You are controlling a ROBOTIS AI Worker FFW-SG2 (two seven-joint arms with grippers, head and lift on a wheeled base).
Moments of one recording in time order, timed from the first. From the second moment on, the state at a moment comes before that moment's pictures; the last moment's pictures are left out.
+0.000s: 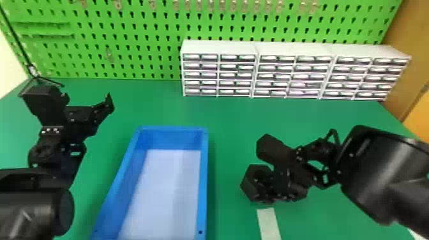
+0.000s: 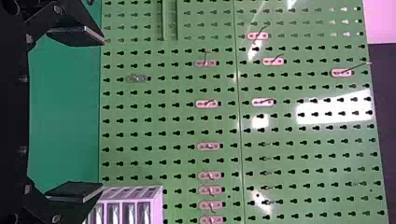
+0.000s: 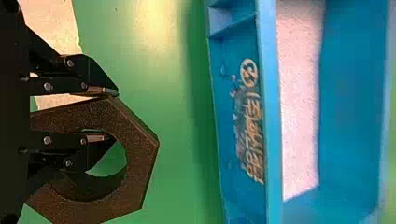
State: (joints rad) left arm -0.09 0.18 0.10 -1.69 0.13 0.12 0.00; right arm -0.55 -0.74 0.86 -1.87 -0.09 0.83 0.87
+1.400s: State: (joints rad) left arm -0.09 0.18 0.08 -1.68 0.14 0.12 0.02; right arm -0.70 -0.52 0.77 -1.77 -0.26 0.75 0.84
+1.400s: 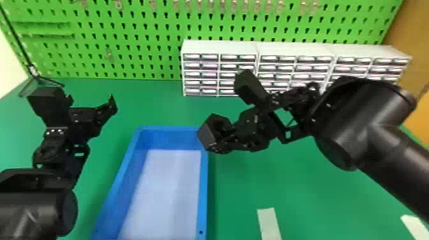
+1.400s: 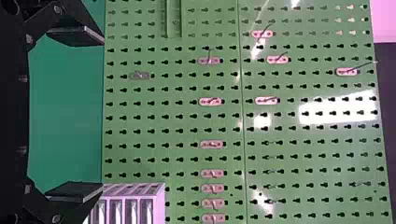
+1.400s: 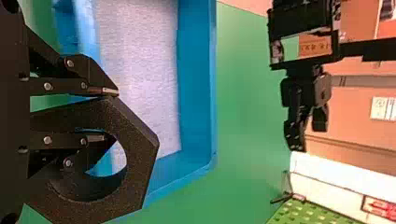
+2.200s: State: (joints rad) left arm -0.08 0.18 0.09 -1.68 0.14 0.12 0.02; right arm -0.87 -0.36 1.01 -1.60 -0.25 0.59 0.79
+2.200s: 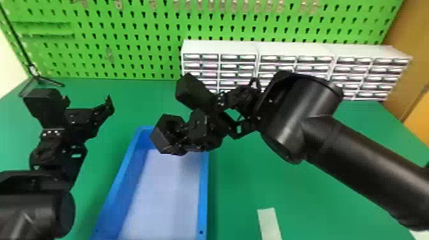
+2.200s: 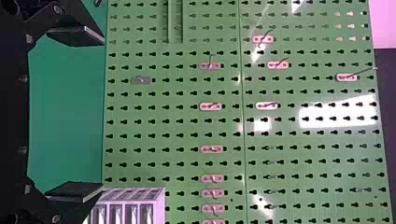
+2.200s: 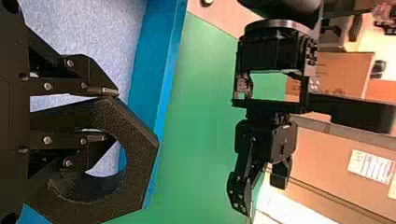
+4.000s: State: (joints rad) left arm -0.08 0.18 0.09 -1.68 0.14 0.12 0.02; right arm -1.00 -0.36 1.25 -1.54 -0.29 0.48 0.72
